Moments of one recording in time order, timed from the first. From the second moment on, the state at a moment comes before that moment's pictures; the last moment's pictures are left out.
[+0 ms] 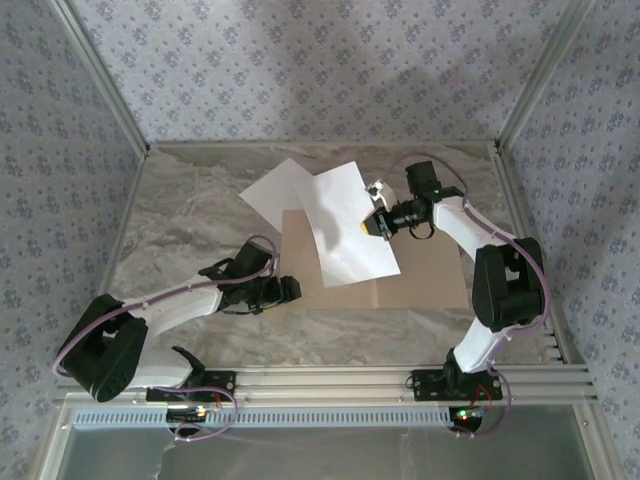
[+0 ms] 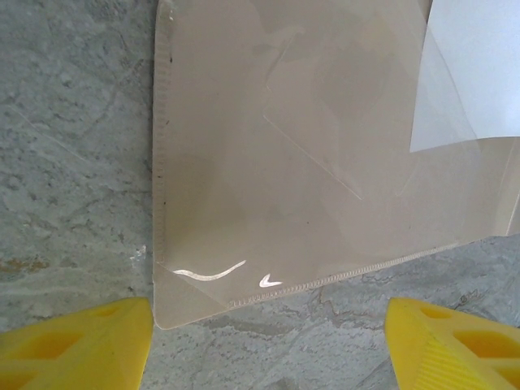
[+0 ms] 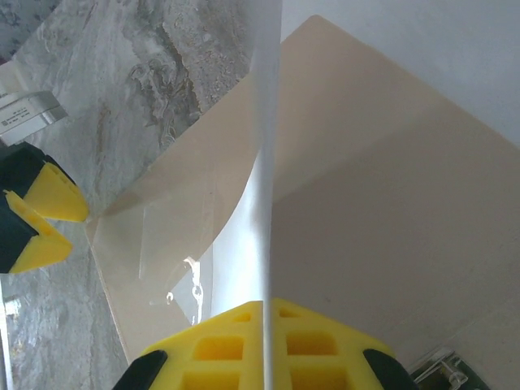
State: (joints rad) left arm -0.66 1.30 0.58 -0.32 0.30 -0.89; right arm 0.22 1.71 1.22 -0.58 -0.78 -0.38
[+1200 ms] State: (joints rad) left arm -0.65 1.30 0.58 -0.32 0.30 -0.89; right arm 0.21 1.84 1.21 -0.51 -0.90 -0.21
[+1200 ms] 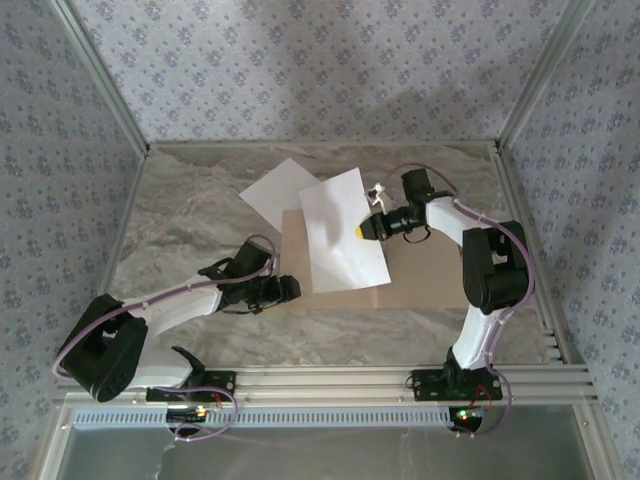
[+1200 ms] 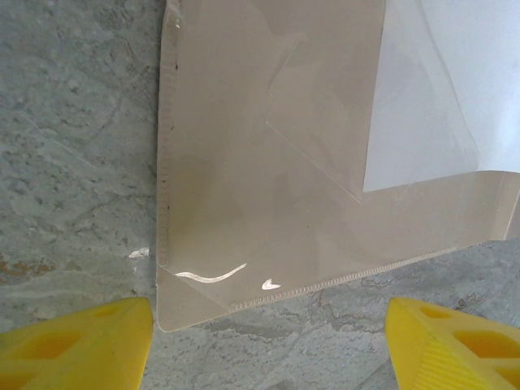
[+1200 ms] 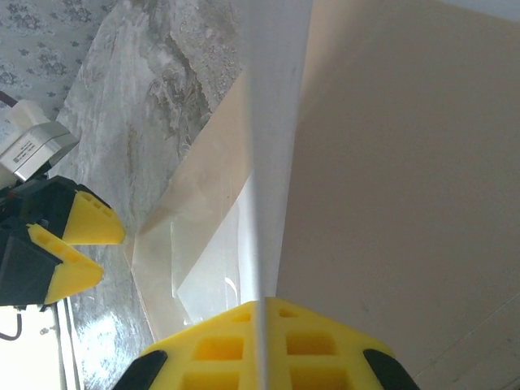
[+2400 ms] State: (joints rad) left arm -0.65 1.30 0.60 -0.33 0.30 -0.89; right arm 0.25 1.88 1.08 -0.24 -0.90 0.05
